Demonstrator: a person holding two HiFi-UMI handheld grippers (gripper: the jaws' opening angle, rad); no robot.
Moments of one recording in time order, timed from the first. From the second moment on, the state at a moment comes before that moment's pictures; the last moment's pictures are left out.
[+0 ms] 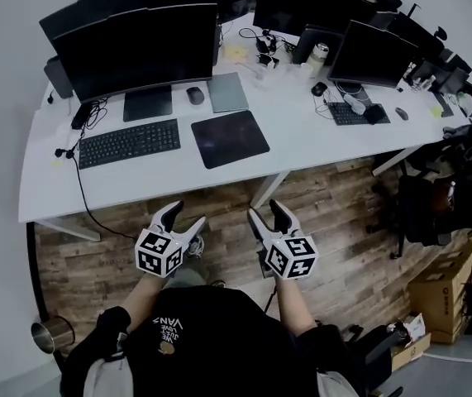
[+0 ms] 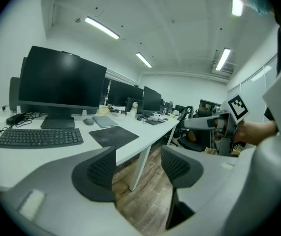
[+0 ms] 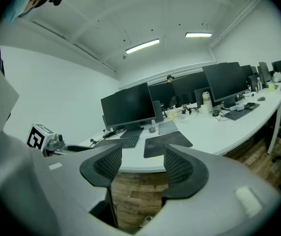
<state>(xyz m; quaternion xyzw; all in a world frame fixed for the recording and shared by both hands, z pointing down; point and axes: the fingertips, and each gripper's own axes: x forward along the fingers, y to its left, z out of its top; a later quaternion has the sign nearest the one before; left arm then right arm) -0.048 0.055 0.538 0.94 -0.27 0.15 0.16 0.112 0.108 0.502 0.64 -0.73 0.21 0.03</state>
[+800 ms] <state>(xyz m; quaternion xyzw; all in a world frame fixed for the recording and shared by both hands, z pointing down) -0.002 -0.087 0.581 0.94 -0.18 0.20 0.19 0.156 -0.030 0.529 0.69 -0.68 0.24 0.04</state>
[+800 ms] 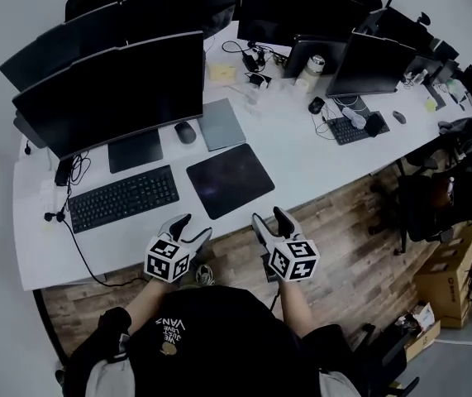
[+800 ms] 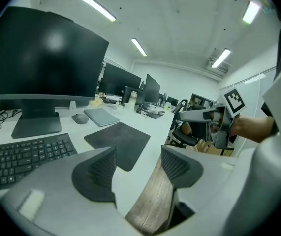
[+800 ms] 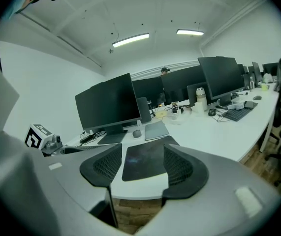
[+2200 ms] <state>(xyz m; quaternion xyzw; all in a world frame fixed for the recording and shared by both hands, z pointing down) 0.018 -0.144 0.641 0.82 -0.41 0.20 0.33 0.255 -0.236 0.636 0.51 -0.78 0.26 0.23</state>
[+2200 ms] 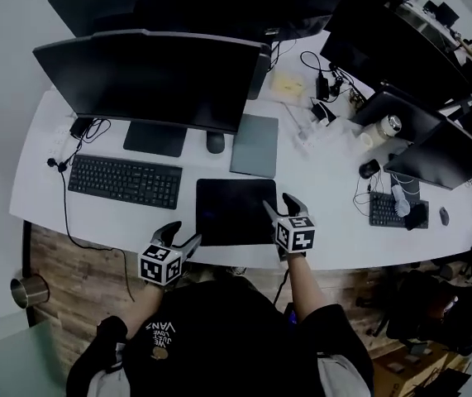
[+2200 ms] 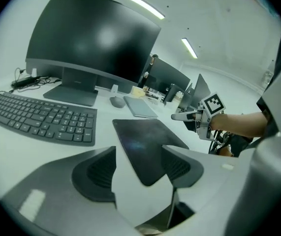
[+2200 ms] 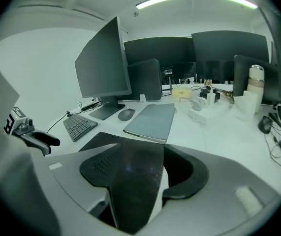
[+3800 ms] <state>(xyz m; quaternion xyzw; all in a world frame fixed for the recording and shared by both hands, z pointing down) 0.059 -0.120 0.687 0.76 -0.43 0.25 0.42 0.238 -0.264 0.671 0.44 -0.81 0.28 0.27</state>
